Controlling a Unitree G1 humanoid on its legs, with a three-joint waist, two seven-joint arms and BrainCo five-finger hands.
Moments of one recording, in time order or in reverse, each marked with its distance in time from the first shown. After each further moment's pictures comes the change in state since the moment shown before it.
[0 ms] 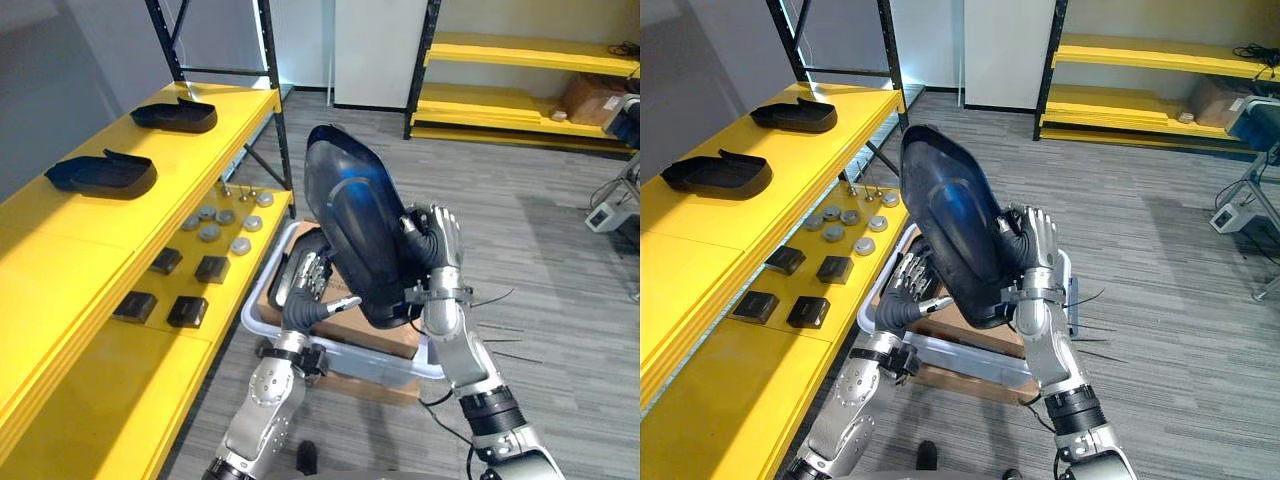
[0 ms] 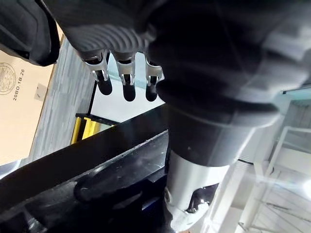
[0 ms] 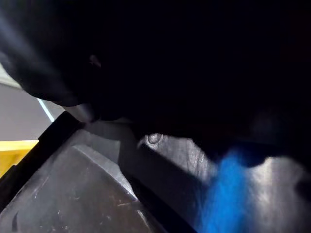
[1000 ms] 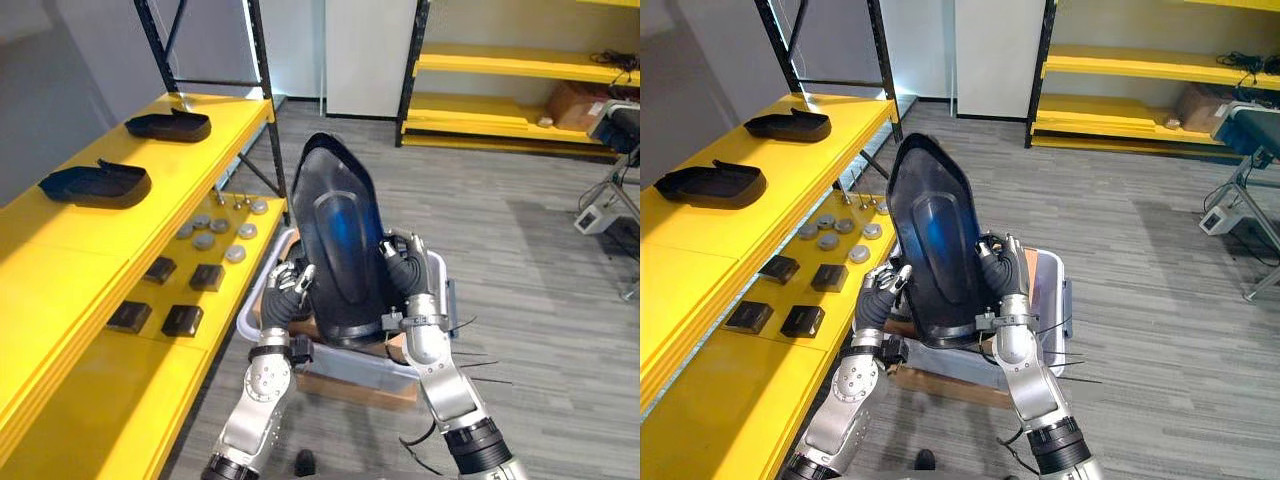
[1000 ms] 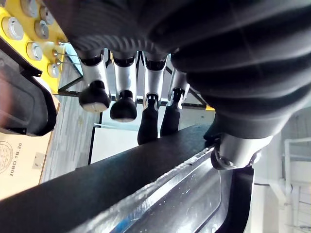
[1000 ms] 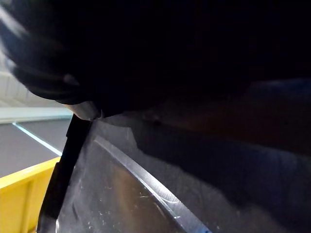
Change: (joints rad) left arm -0.007 -0.006 0.090 0.060 0.158 0.042 0.159; right arm 0.108 0.026 0.100 -0.074 0.259 -0.026 0.057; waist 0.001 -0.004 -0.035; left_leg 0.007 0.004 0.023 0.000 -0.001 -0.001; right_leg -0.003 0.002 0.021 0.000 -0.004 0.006
